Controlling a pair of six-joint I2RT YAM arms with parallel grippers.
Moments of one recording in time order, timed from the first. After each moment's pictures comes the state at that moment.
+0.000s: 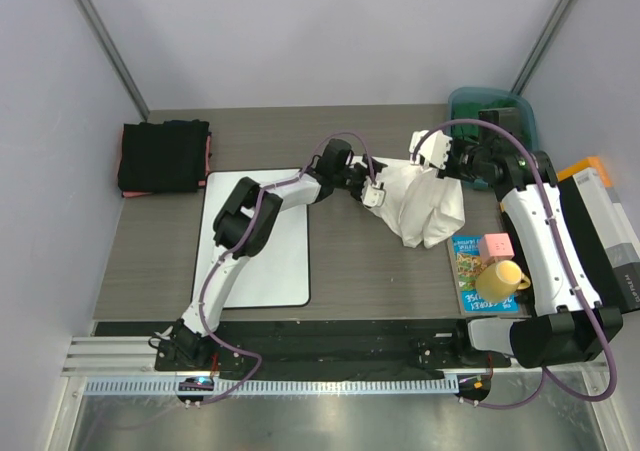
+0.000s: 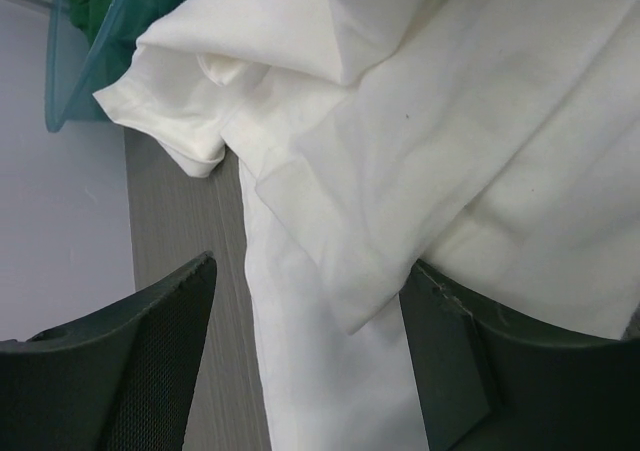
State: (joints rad) left arm -0.64 2.44 1.77 0.18 0.73 1.31; right arm 0.09 1.27 1.43 -0.91 -0.29 -1.26
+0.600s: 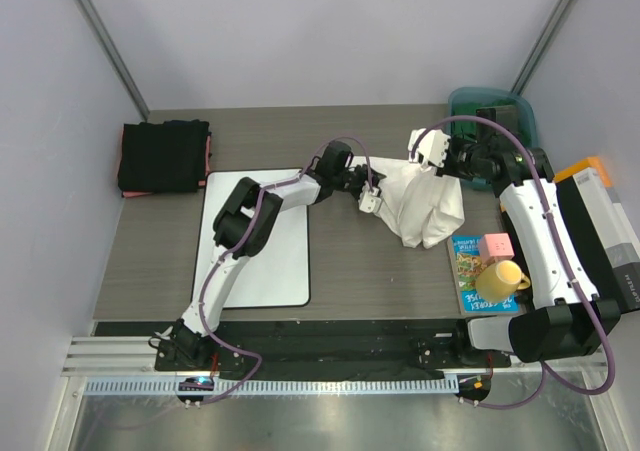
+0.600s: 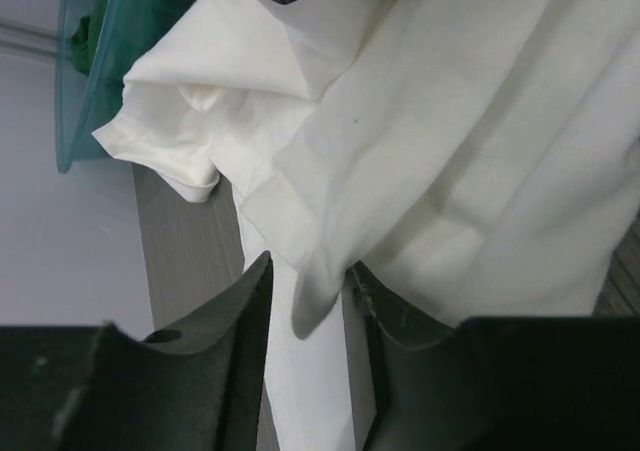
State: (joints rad) left arm -0.64 2.44 1.76 0.15 0.77 1.44; right arm 0.09 1.30 1.44 -0.90 -0.29 -1.26
